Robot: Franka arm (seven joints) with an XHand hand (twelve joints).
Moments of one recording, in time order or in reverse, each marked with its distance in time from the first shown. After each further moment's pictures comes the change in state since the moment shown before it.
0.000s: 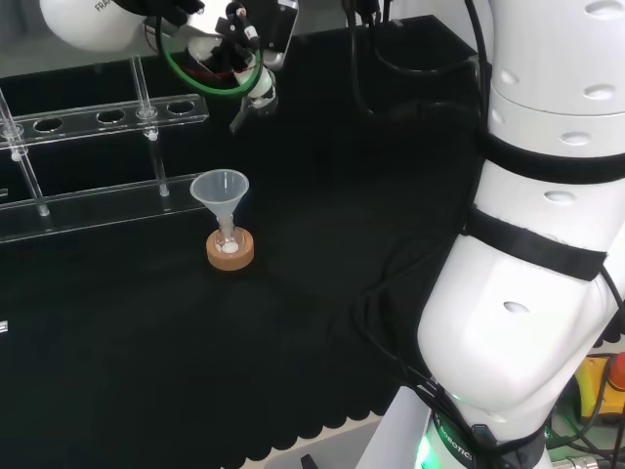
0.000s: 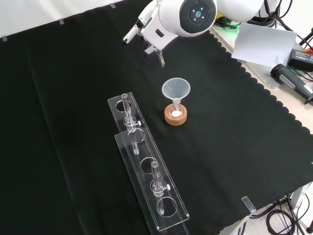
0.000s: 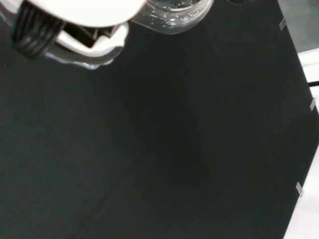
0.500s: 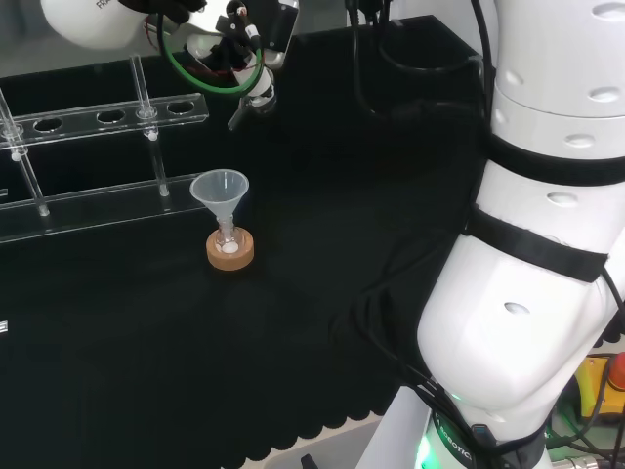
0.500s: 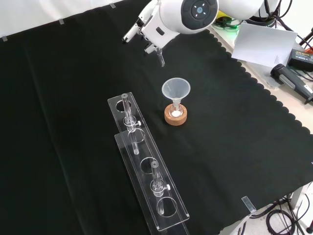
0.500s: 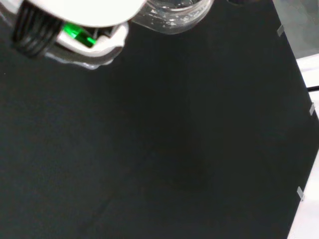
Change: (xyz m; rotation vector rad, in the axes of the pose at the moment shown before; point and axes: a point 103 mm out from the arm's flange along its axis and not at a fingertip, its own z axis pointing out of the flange) arm 0.000 -0.001 0.002 -0.014 0.014 0.009
